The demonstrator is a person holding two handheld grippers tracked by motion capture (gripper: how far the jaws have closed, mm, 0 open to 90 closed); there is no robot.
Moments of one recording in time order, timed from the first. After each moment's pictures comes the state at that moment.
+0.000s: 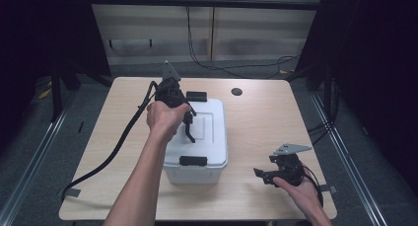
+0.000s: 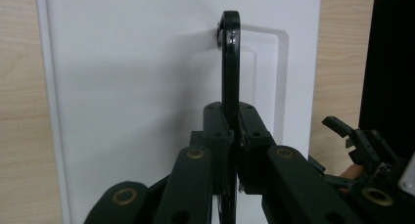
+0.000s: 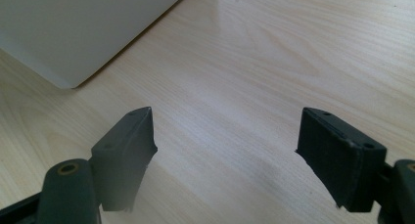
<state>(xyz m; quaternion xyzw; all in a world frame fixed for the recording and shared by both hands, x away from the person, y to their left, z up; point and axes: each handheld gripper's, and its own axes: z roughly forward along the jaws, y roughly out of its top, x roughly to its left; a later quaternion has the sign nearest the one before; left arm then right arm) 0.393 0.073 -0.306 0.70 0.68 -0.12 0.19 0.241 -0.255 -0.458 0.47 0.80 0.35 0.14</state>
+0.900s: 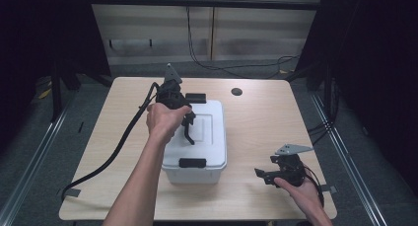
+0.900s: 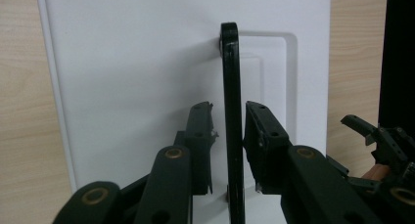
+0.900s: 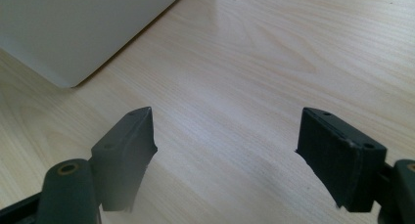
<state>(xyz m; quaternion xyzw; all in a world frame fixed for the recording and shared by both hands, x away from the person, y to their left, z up) 0.397 0.075 -0.314 0.73 0.65 -0.11 0.19 0.240 -0.259 -0.459 0.47 0.80 0.35 0.14</state>
